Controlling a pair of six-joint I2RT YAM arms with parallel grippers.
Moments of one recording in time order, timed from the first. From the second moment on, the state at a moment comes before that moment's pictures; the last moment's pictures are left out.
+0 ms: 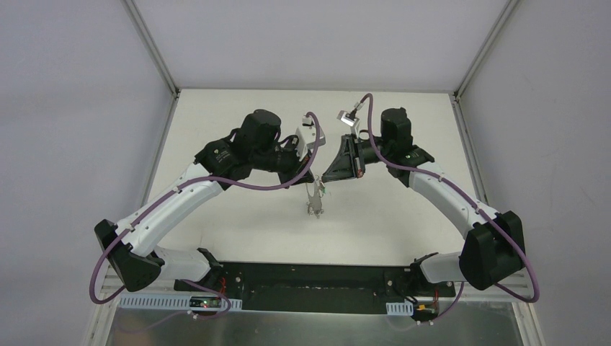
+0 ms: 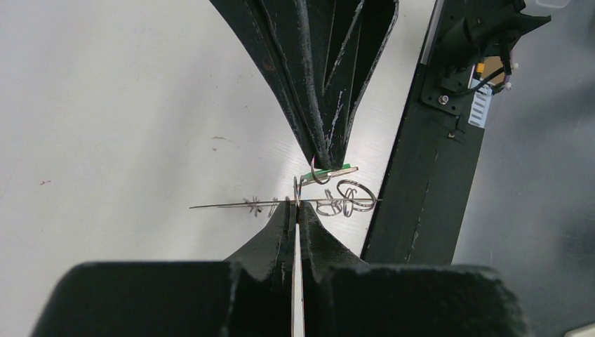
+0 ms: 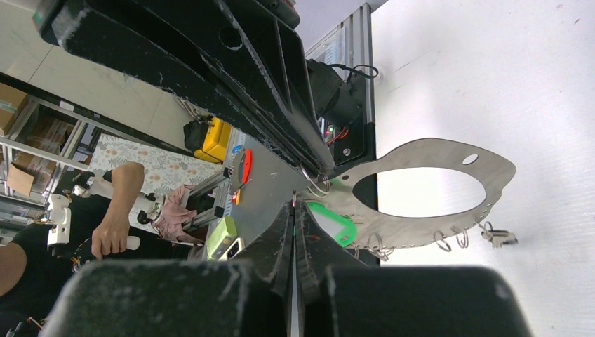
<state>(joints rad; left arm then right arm) -0.78 1.27 1.38 -0.70 0.47 0.13 0.47 1.36 1.03 0.02 -1.32 0.52</state>
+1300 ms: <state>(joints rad) -0.78 1.27 1.36 -0.70 0.49 0.13 0.48 1.39 1.03 -0.02 -1.31 0.50</state>
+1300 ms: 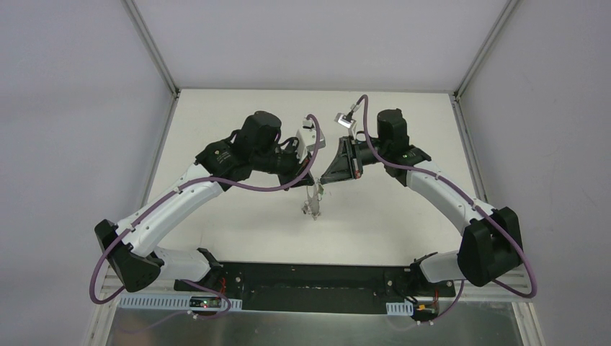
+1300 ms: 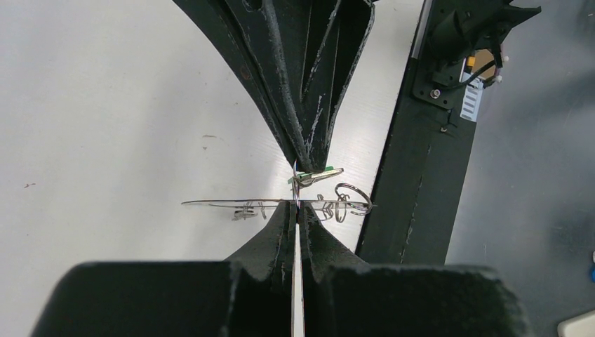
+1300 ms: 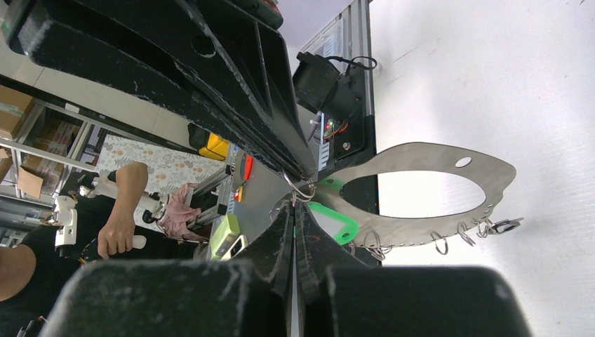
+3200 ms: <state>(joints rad) -0.78 1.24 1.33 -0.69 0.50 0.17 0.48 1.39 1.03 -0.02 -1.30 0.49</state>
